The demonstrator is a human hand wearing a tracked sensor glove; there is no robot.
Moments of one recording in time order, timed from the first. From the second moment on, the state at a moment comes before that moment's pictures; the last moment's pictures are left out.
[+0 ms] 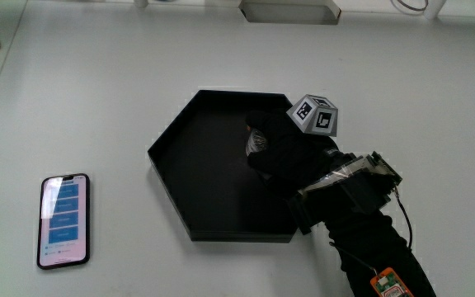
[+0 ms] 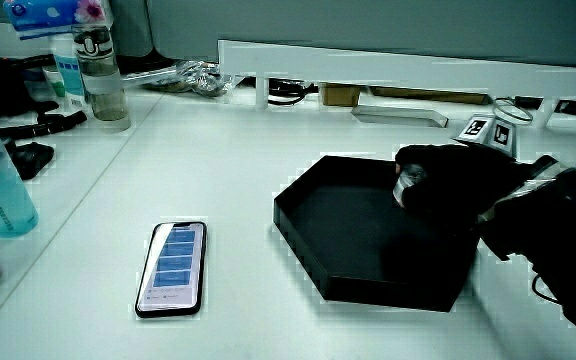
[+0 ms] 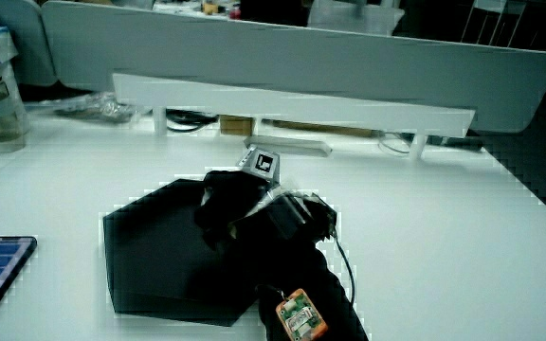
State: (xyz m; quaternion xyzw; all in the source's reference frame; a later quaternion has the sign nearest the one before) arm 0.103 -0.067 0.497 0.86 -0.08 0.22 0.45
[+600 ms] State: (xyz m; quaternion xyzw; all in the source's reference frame) arm 0.073 -0.052 0.529 0.85 -0.10 0.18 0.49
